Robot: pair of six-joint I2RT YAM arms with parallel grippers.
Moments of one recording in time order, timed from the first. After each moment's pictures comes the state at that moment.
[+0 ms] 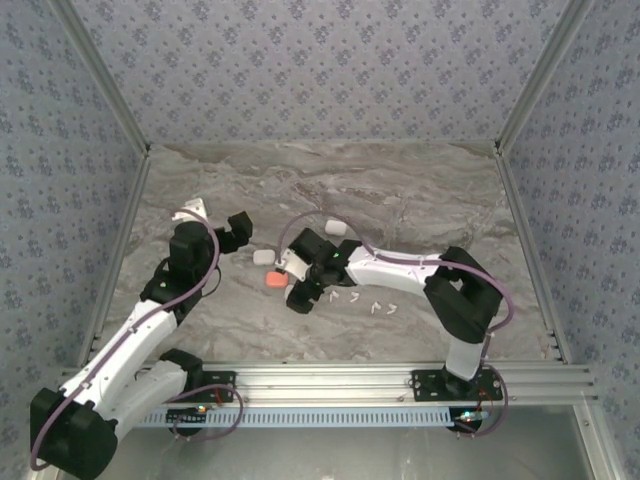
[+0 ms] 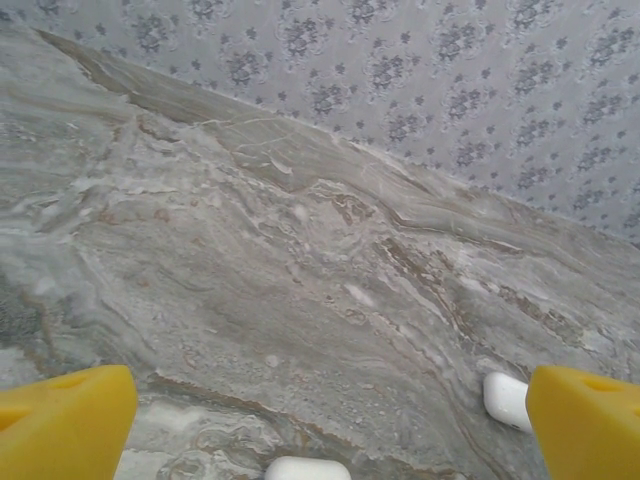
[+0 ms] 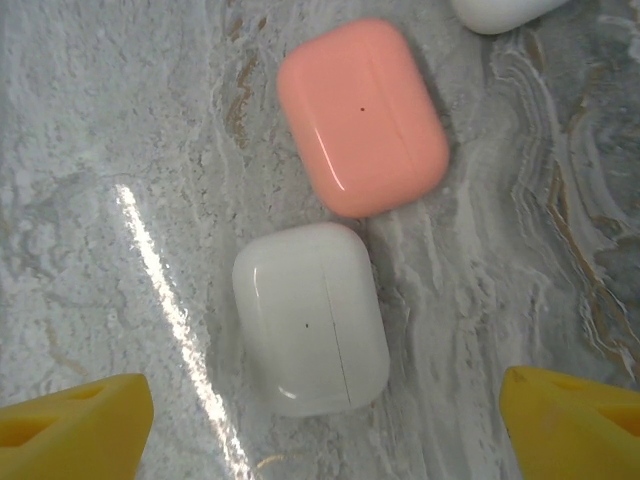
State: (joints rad) left arm -0.40 0.86 0.61 -0.10 -0.25 -0.52; right arm 0.97 1.82 1.21 -0.48 -0.11 -0.20
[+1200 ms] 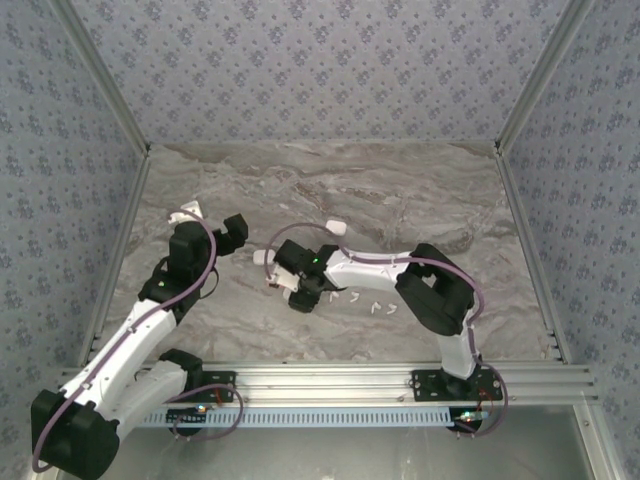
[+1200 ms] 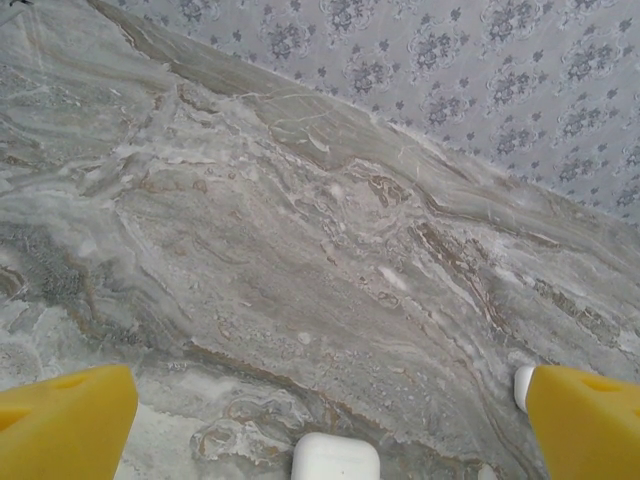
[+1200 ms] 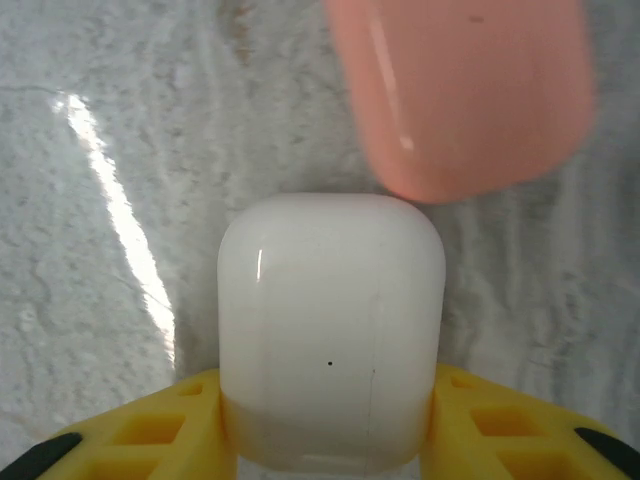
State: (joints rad) left arm -0.38 0.86 0.63 -0.19 -0.26 -0.56; right arm 1.00 1.93 1.28 -0.58 -0.01 -0.26
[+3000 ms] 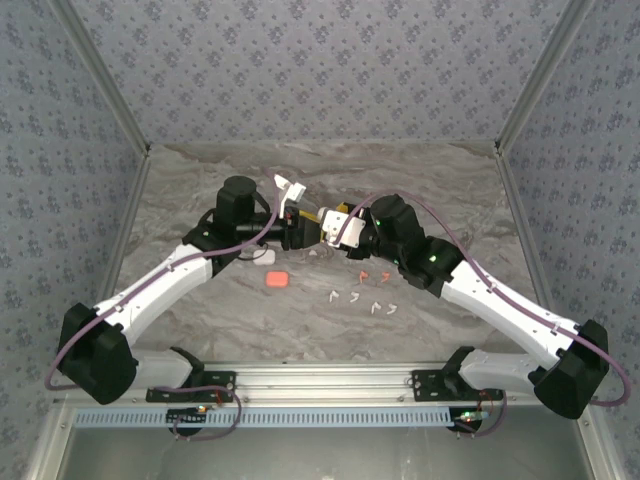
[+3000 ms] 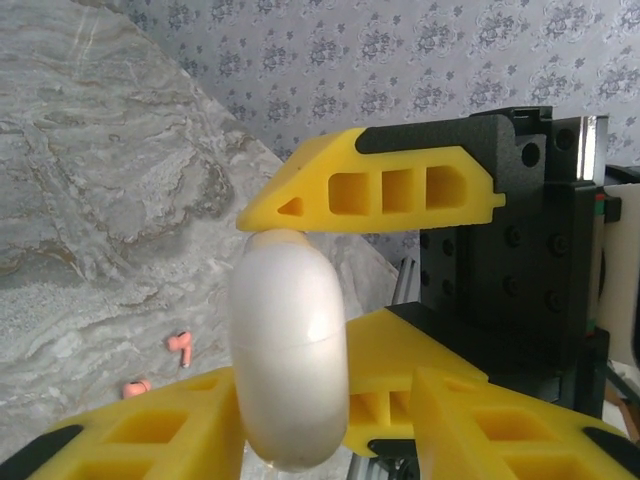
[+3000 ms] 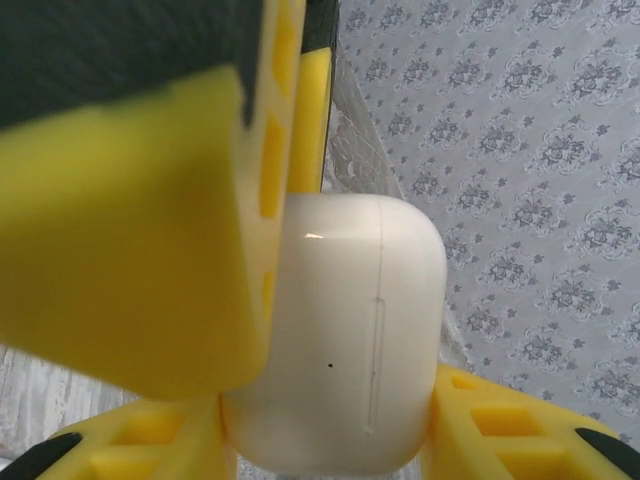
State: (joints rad) left arm -0.59 1.29 1.00 -0.02 0.81 -0.45; right arm 0.79 1.17 1.04 -0.30 0.03 -0.77
